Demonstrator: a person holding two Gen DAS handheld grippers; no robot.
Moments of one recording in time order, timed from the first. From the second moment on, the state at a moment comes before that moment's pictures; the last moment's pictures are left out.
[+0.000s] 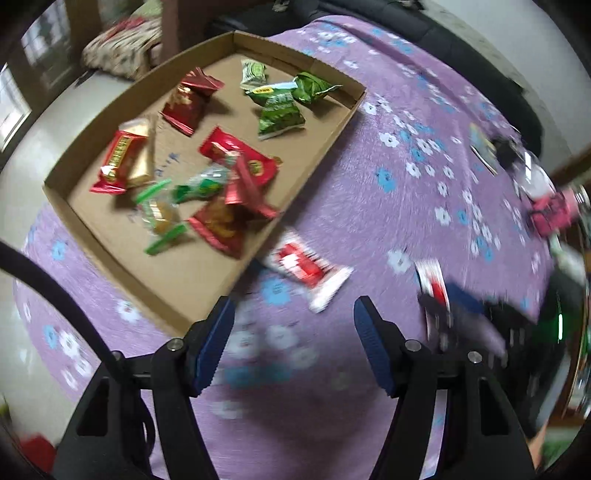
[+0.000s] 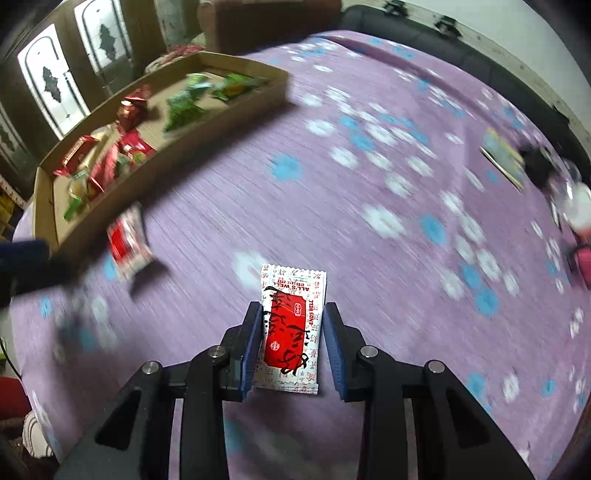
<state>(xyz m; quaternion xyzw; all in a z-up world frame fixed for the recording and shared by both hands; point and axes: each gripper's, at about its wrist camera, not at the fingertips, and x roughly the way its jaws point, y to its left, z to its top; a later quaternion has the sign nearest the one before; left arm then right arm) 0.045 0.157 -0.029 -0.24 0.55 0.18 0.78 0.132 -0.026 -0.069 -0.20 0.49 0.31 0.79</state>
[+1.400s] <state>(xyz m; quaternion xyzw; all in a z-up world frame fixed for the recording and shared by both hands) 0.090 0.206 -0.071 -0.37 0.57 0.37 0.63 0.133 -0.055 -0.072 -0.18 0.49 0.31 0.79</state>
